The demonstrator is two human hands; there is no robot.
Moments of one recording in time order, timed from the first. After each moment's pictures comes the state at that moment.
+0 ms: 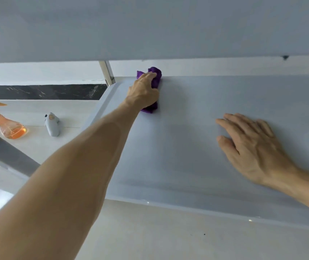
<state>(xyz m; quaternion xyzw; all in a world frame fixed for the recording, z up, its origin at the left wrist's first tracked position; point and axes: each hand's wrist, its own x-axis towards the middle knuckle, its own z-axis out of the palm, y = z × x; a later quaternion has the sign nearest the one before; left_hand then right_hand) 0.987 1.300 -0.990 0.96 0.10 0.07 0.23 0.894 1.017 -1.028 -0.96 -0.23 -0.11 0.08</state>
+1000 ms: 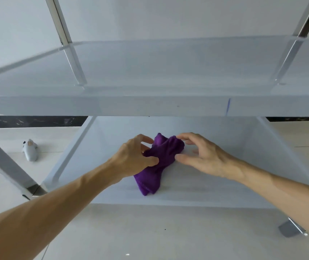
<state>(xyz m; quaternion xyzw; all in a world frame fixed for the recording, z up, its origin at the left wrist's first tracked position) 0.814 1.200 -0.949 0.88 0.05 -0.07 0.46 0.859 0.972 -0.963 -0.89 -0.22 0.10 0.39</state>
